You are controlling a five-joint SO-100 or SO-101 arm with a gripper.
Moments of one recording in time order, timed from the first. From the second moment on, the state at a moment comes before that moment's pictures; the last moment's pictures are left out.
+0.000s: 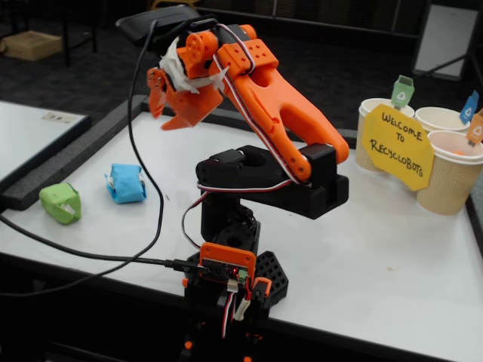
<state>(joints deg) -61.2 166.7 138.3 81.6 -18.0</state>
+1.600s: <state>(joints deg) -63.6 101.4 115.2 78.5 -50.4</state>
